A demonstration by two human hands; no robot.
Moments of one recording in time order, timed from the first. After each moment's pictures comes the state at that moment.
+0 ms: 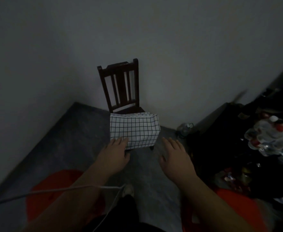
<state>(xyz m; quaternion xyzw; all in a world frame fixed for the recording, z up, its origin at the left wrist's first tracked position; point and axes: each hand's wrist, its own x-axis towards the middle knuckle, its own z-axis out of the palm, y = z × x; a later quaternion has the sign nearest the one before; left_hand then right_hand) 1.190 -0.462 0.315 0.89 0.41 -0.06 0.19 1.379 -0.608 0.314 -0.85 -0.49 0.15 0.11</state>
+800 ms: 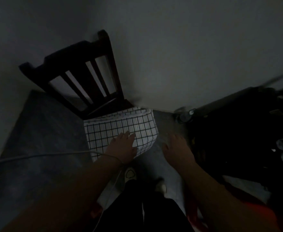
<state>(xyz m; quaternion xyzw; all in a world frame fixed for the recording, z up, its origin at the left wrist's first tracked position) 1.438 -0.164 0.124 0.90 0.30 -0.23 0.23 1.595 -0.321 0.155 -0.90 -0.32 0.28 0.07</state>
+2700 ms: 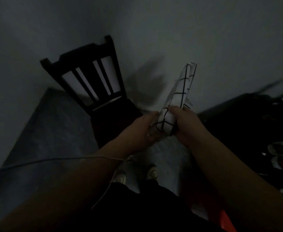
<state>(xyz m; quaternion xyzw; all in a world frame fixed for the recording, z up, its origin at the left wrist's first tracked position) 1.493 -0.240 0.271 0.86 0.20 0.09 0.46 1.635 -0.318 0.288 -0.67 0.00 0.45 0.60</state>
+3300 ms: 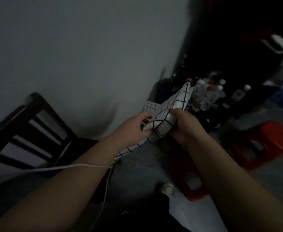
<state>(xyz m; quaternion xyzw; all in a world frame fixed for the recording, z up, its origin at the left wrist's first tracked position) 1.491 -0.282 0.346 0.89 -0.07 -0.07 0.45 1.522 -0.461 0.397 -0.55 0.20 0.17 0.79</state>
